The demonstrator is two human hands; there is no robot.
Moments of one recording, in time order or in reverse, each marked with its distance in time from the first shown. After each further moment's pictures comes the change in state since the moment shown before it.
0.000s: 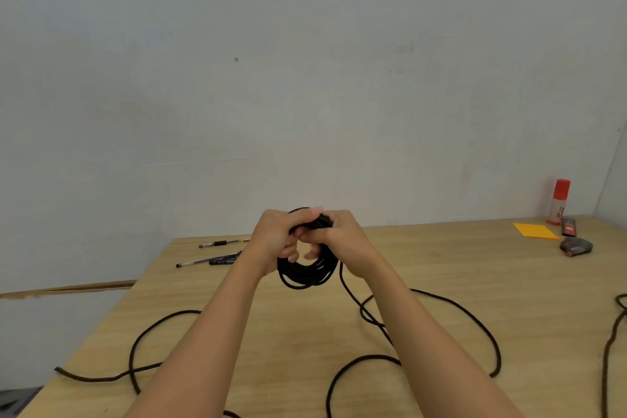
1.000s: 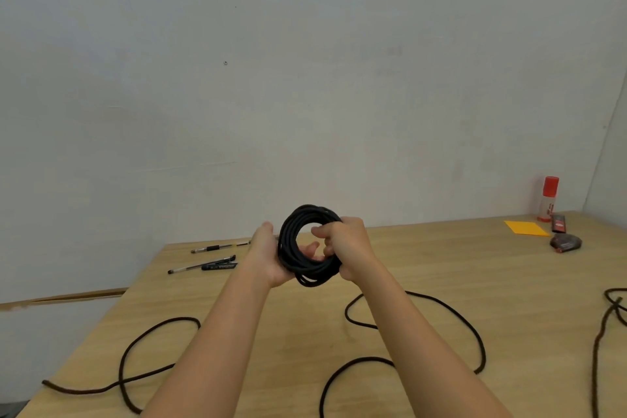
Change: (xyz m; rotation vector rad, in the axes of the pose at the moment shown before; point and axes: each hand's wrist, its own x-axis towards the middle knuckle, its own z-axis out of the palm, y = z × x) left_hand -0.002 -0.004 0.015 -0.682 0.089 -0.495; right_hand 0.002 0.006 -0.004 0.242 0.406 0.351
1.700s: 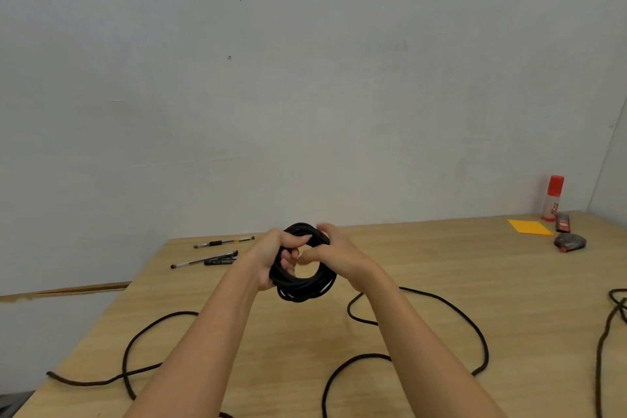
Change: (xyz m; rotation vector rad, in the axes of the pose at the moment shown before) left_hand 0.012 0.005 -0.028 0.553 -0.053 0.009; right_hand 0.005 0.023 -0.005 -0.491 -0.285 -0.034
